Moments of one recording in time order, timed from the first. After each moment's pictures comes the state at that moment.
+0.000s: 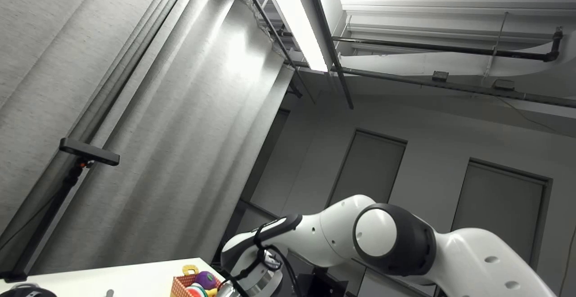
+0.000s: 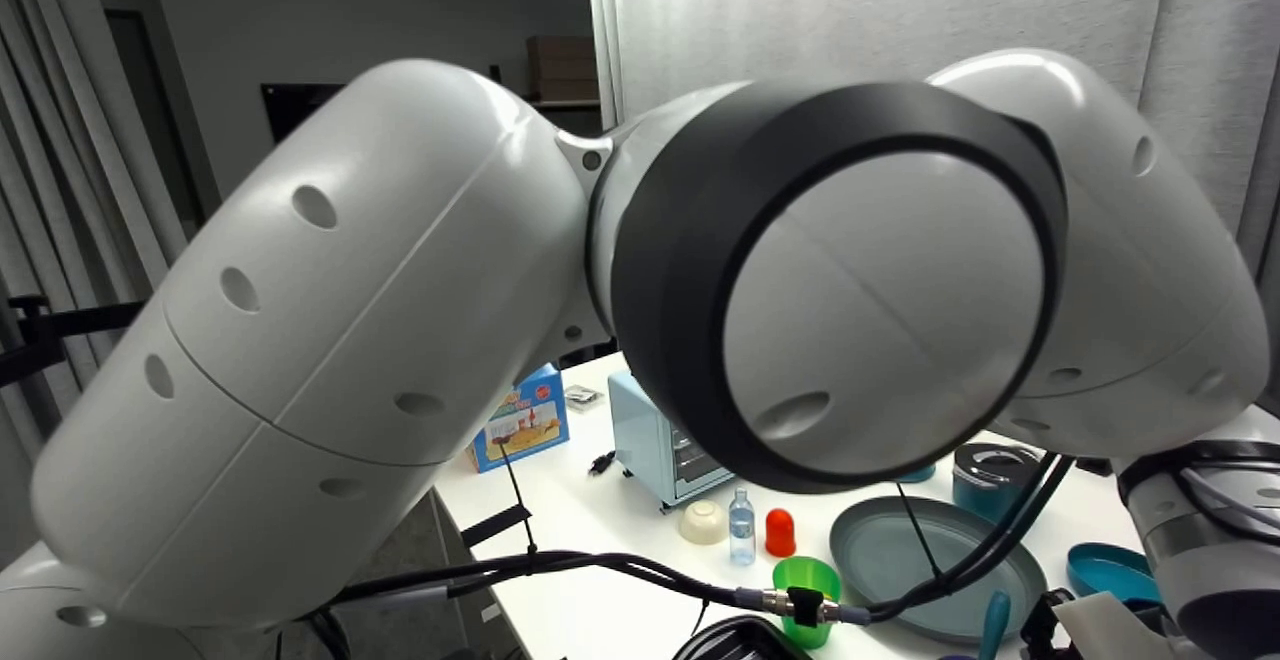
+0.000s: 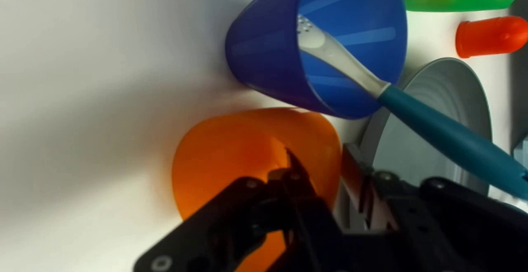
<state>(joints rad) -0.49 0.80 0.04 -1.60 0.62 2.02 -0.54</state>
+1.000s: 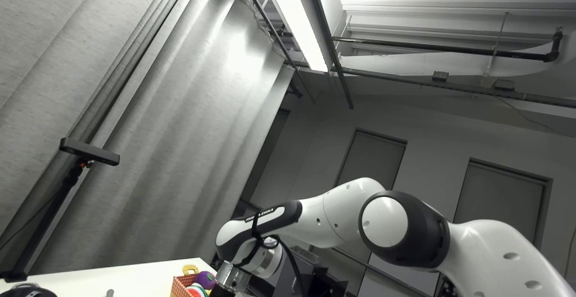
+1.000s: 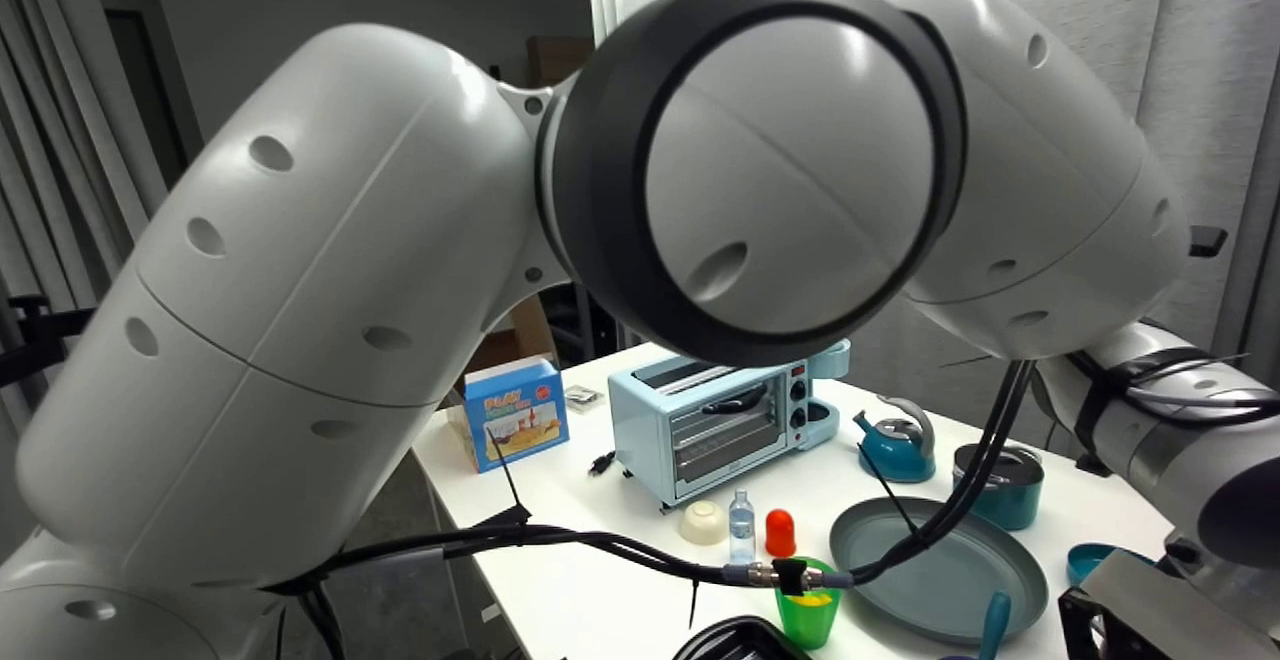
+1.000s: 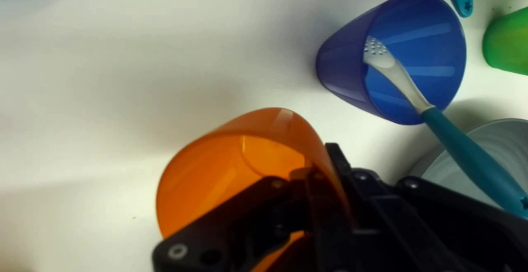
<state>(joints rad) -0.39 0.72 -0.03 -1.59 0.28 2.04 -0.53</state>
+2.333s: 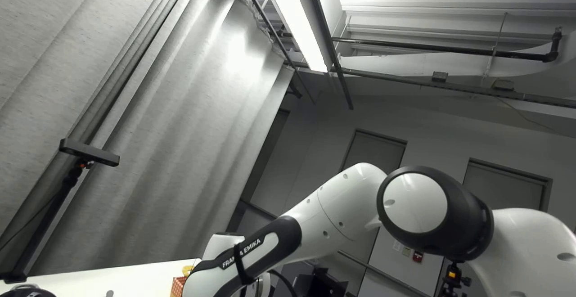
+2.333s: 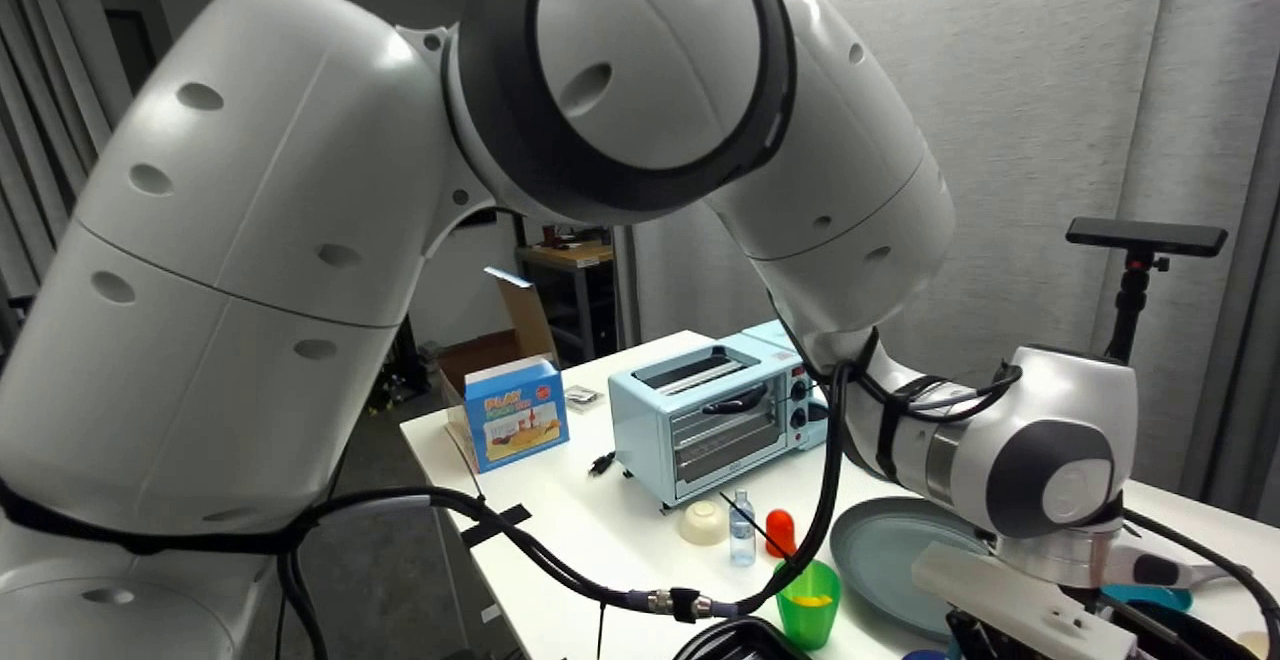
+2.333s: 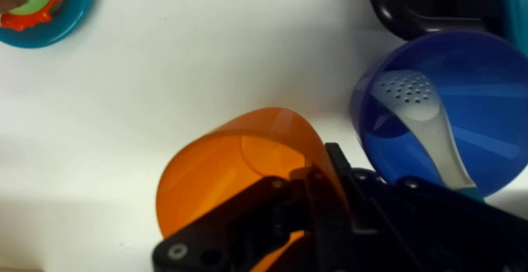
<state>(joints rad) -0.16 0.57 -0.09 -1.95 -0.08 2.39 -0.19</state>
